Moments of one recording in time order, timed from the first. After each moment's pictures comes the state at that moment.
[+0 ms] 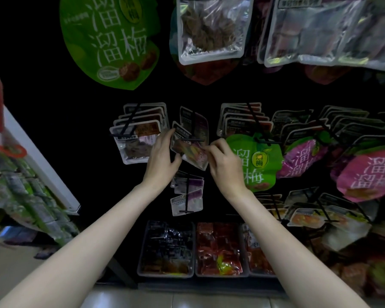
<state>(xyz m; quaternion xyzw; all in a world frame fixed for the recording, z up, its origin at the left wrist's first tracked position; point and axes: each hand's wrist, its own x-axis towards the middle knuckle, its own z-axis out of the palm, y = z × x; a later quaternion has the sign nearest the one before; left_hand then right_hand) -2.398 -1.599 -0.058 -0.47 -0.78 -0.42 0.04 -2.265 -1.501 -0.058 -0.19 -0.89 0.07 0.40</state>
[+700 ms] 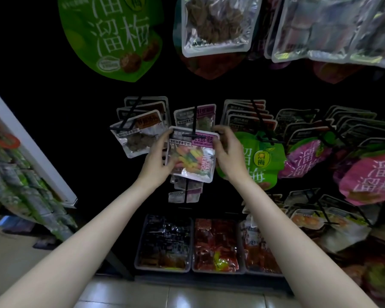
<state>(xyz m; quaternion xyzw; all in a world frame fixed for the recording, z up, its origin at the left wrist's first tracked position) -2.403 -1.612 -0.068 -0.45 -0.73 -0.50 -0.08 -2.274 -1.485 -0.043 -0.25 -0.82 0.35 0.38</state>
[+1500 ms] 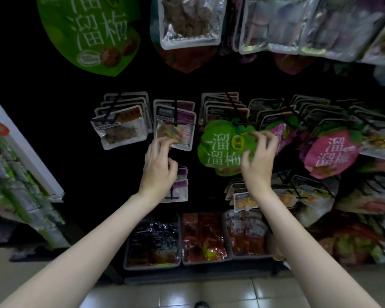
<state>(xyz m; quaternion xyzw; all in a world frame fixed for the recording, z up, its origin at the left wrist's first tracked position) -2.345 -1.630 -0.072 -0.52 -0.72 -0.45 0.07 -2.174 -1.499 -0.054 -0.40 -0.78 0.11 0.48</state>
